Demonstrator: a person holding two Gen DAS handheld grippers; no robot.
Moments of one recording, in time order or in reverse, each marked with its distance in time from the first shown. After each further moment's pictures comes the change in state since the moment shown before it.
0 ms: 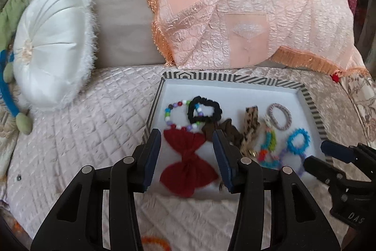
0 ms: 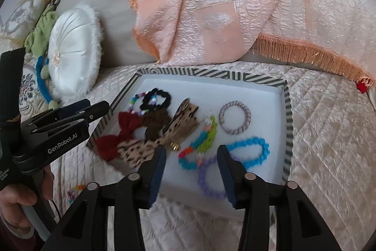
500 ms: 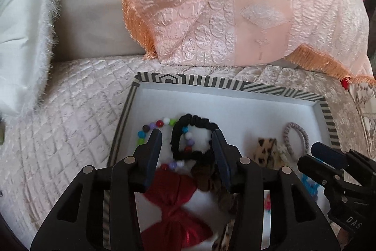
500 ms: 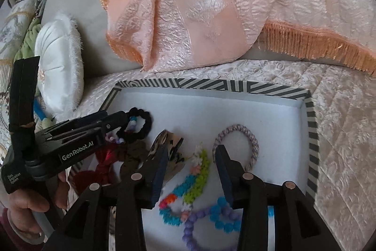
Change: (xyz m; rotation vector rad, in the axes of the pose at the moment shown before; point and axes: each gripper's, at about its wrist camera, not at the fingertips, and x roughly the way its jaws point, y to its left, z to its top) left arm 0.101 -0.009 0.044 -0.021 0.108 -0.063; right arm 0.071 -0.036 0.043 0.074 0.032 0.055
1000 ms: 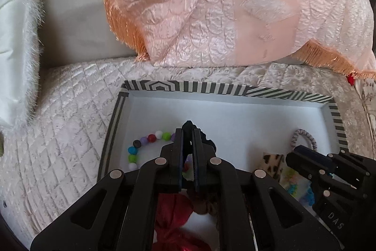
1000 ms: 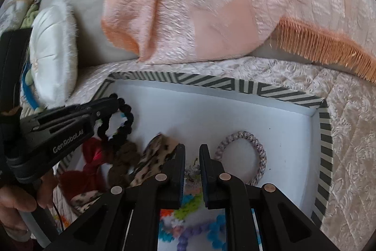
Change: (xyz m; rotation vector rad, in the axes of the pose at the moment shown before) left arm 0.035 -0.007 0.020 0.027 0.041 0.008; right arm 0.048 -0.005 0.017 -0.015 0.064 -0.013
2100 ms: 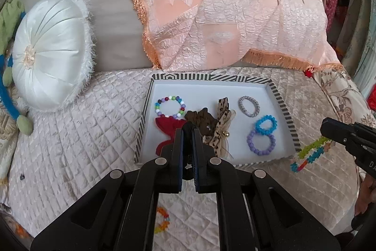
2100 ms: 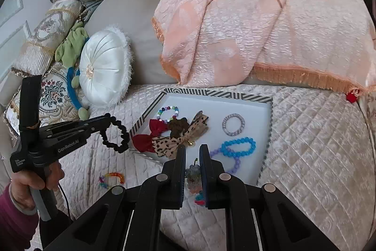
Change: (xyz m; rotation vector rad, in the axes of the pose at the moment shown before) left arm -0.186 0.009 -0.097 0.043 -0.172 -0.047; right arm -0.201 0.039 -0.097 -0.093 -0.223 0.070
